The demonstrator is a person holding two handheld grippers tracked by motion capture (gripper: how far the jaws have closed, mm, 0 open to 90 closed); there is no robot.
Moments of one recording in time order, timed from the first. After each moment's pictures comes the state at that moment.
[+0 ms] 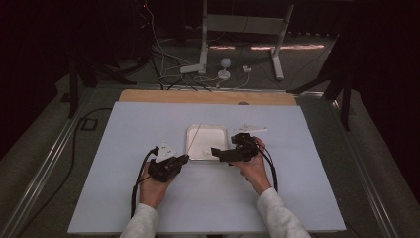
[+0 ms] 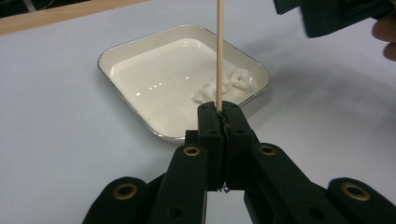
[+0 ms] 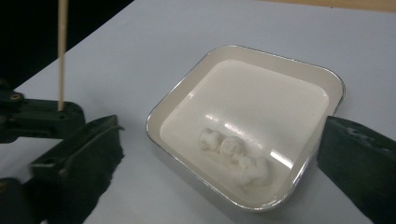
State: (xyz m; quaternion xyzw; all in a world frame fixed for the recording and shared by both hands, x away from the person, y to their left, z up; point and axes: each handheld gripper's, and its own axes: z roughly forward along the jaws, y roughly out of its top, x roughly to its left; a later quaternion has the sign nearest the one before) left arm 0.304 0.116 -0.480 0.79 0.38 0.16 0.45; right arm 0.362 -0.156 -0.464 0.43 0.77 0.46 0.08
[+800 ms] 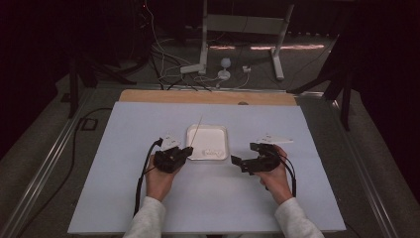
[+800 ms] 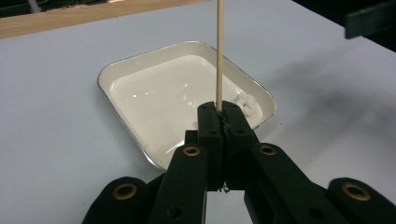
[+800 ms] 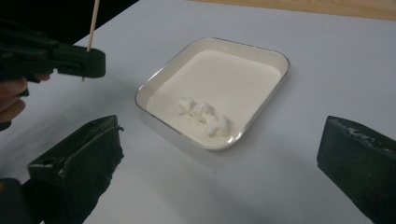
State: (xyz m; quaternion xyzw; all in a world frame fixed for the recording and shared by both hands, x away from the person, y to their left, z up) left arm 0.327 0.104 -0.473 0.77 0.41 0.15 0.46; right arm 0.328 -0.217 -0.465 0.42 0.77 0.48 0.10
